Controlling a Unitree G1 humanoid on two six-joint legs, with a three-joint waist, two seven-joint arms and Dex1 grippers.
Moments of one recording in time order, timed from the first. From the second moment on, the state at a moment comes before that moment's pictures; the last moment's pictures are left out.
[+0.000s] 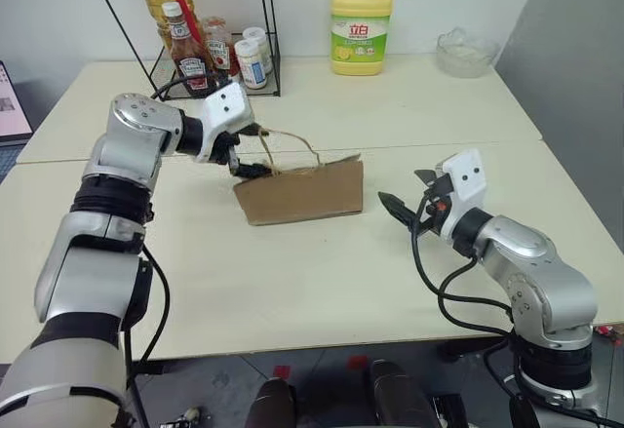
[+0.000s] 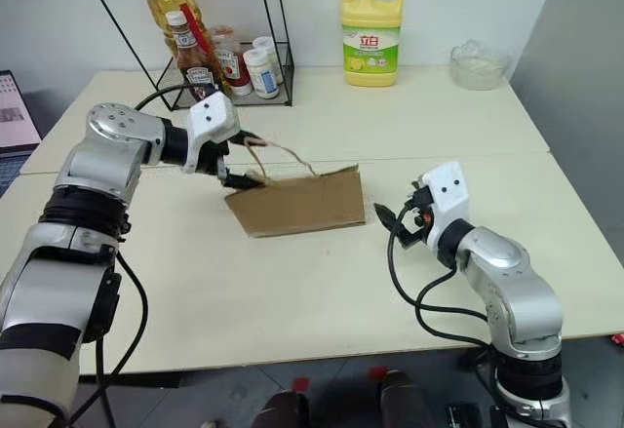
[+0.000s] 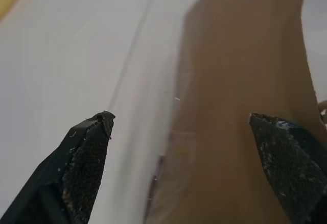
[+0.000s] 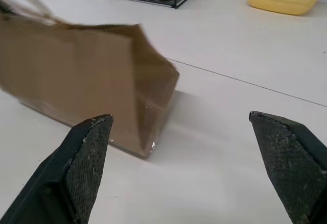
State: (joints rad) left arm -1.07 0.75 -0.25 0.63 -0.06 0.19 -1.41; right arm -0.36 -0.34 -0.08 -0.54 0.26 0.92 0.45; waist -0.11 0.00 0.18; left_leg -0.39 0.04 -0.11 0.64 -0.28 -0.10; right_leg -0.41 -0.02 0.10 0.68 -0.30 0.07
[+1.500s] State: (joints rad) left arm -0.36 0.79 -0.25 -0.08 -0.12 -0.38 -1.45; right arm -0.10 -0.63 -0.02 -0.50 0.34 0.66 0.70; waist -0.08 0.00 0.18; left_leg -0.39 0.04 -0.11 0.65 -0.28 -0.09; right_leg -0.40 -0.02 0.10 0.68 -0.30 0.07
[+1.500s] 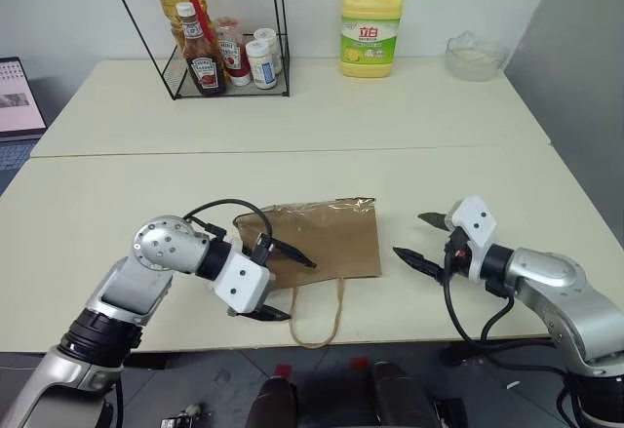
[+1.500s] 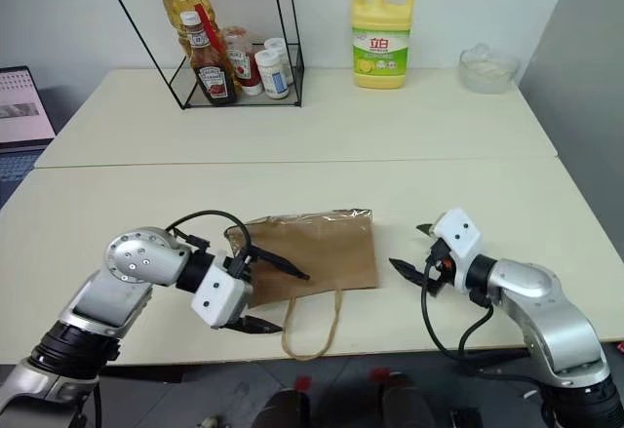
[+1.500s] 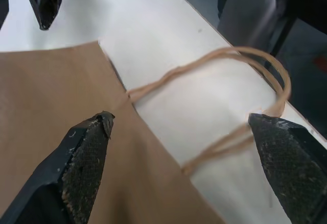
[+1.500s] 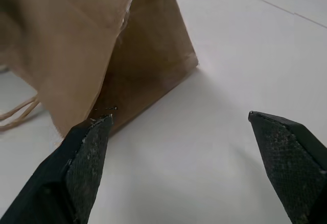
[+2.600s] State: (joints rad) left arm -0.36 0.79 -0.28 0.01 -0.09 -0.49 -1.38; right arm -0.01 -0.66 -0.05 -0.50 0.34 0.59 0.72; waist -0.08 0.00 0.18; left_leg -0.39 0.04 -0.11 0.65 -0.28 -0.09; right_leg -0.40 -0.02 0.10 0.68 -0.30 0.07
